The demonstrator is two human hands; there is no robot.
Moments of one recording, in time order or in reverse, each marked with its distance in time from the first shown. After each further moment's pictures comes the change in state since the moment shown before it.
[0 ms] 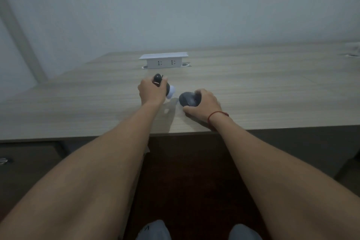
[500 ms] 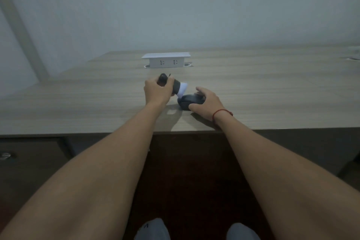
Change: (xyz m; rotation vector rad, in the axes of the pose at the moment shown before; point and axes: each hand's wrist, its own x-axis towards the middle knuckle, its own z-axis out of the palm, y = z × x) left_hand -0.010 -0.001 -0.002 -0.113 -0.084 0.020; right_hand -0.002 -0.002 -0.005 0.155 -0.069 0.021
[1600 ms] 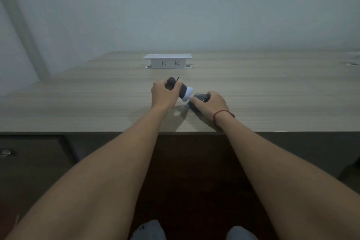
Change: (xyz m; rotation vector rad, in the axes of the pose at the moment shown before) left_hand -0.009 0.001 0.004 0.024 -0.053 0.022; right_hand 0.008 0.004 0.005 -0.039 0.152 0.124
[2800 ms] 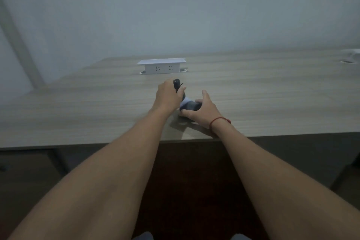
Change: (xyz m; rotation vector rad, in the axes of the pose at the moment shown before) left_hand 0.019 0.013 0.029 0.421 -0.149 0.179; right_hand 0.007 0.011 -0.002 0.138 -0.165 -0.123
